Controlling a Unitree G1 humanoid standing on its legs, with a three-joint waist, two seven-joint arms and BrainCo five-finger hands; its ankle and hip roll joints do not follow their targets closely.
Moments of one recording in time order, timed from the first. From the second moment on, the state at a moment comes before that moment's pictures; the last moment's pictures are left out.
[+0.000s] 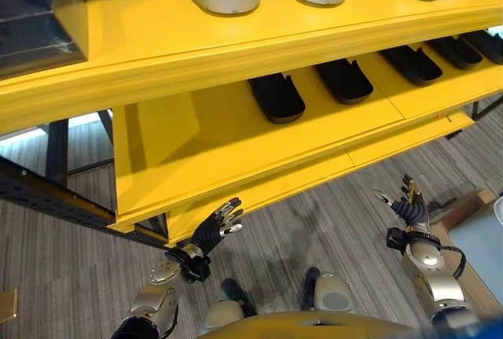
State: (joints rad) left arm 0.12 0.41 -0.27 0.43 -0.66 -0.15 -0.39; right arm 0.05 -0.37 0.08 0.34 0.31 -0.04 -0.40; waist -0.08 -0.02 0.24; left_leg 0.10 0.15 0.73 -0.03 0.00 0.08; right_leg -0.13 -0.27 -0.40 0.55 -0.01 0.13
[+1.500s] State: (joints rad) left arm 0.06 0.39 -0.25 0.42 -0.66 -0.21 -0.32; right arm 0.00 -0.40 0.25 0.36 0.13 -0.09 -0.34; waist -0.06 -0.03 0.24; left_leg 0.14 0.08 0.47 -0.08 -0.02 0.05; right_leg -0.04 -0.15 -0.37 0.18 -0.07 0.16
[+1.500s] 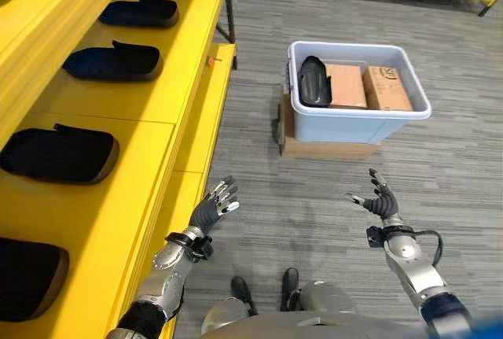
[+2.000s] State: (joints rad) left arm 0.23 0.39 -0.27 0.39 -0.66 -0.20 -0.37; right arm 0.07 -0.51 0.19 0.57 0.02 -0.11 -0.41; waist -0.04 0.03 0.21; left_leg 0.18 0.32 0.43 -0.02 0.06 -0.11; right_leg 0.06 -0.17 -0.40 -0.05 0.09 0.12
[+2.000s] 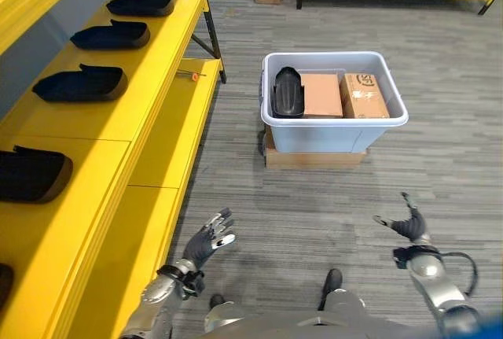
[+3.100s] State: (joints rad) left arm 0.10 0.38 -0.23 0.41 -0.67 -0.16 -0.33; right arm 0.07 -0.46 0.28 0.48 -0.02 -0.19 -0.29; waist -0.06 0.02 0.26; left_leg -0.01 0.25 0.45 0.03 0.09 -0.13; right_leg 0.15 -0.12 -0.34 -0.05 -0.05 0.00
